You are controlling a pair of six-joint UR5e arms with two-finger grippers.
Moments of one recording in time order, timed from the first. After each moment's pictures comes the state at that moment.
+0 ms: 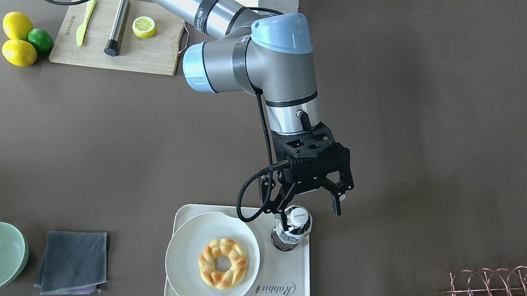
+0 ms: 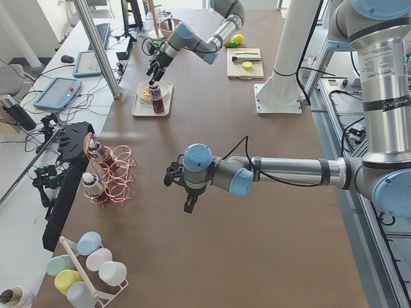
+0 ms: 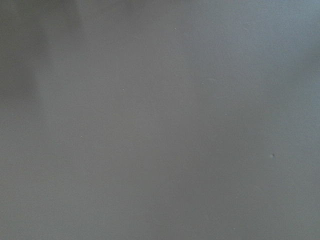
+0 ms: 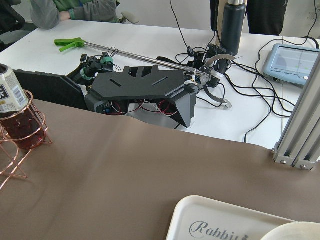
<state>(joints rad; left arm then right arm) -1.40 -1.37 -1.76 -1.92 -2.38 -0.08 0.65 -0.38 1.02 -0.94 1.49 0.89</state>
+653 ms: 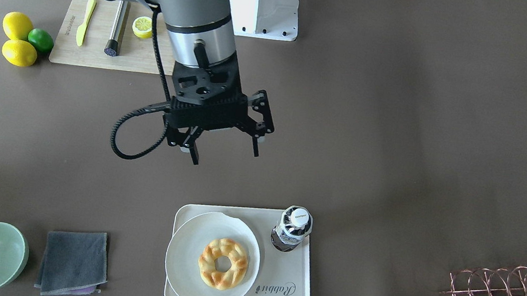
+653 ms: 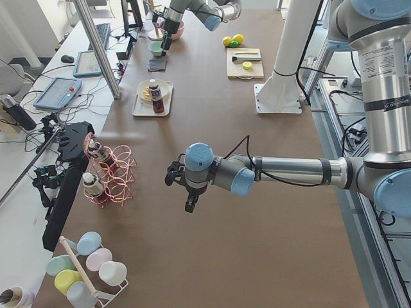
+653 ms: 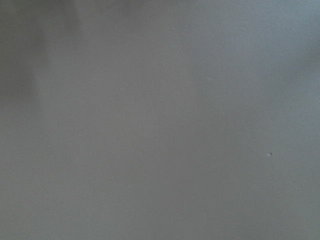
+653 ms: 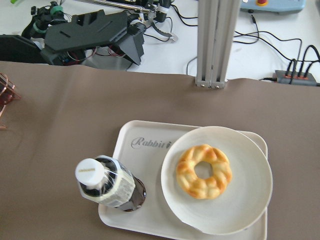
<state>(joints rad) -1.41 -1.36 -1.77 -1.92 -2.38 -0.08 0.80 -0.61 1.58 -1.52 1.84 0.95</state>
